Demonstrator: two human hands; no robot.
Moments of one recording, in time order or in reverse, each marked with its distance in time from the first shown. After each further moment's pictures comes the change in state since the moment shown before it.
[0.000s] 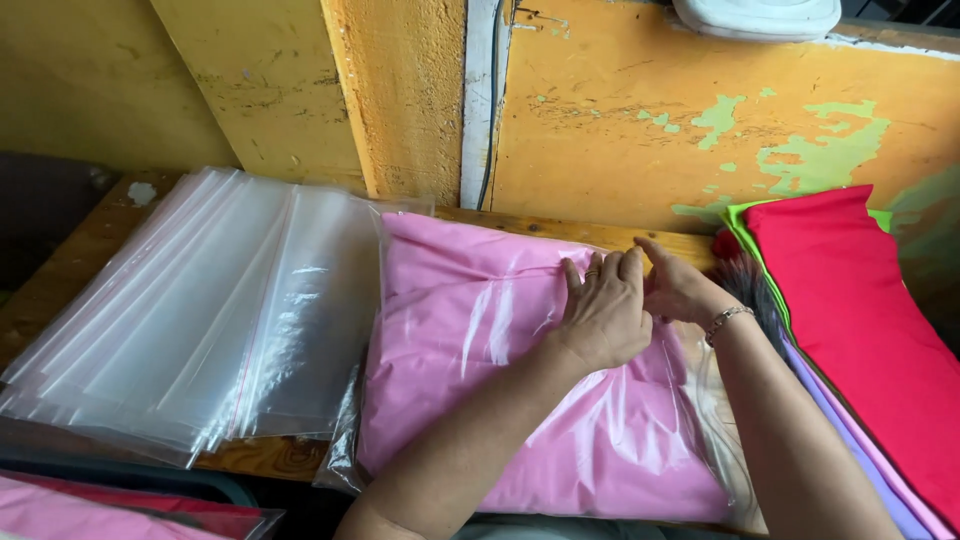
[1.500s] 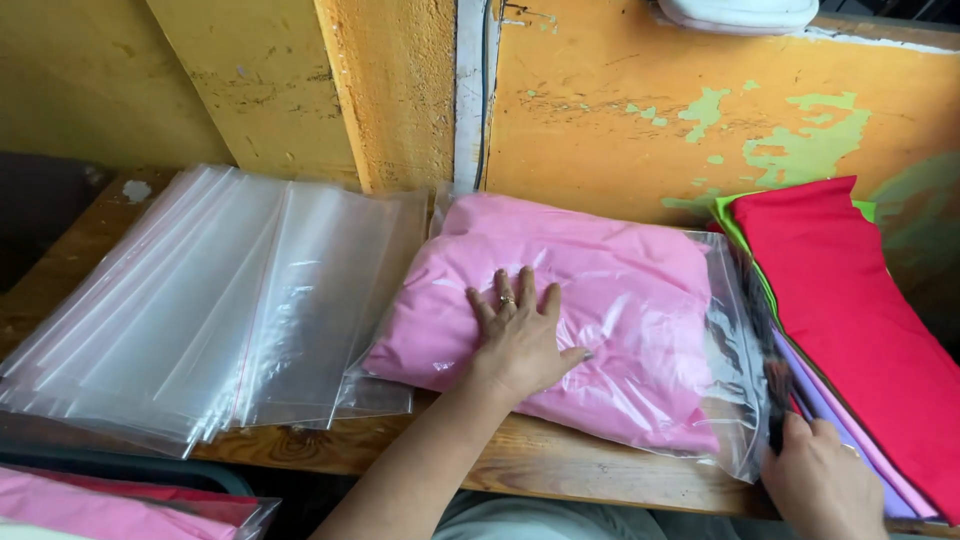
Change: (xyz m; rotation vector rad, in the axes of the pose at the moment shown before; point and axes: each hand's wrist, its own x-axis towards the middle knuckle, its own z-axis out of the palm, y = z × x) left_hand -0.074 0.000 -0.067 0.333 -0.356 -0.292; right_hand -0.245 0.028 0.035 -0.770 0.132 0.700
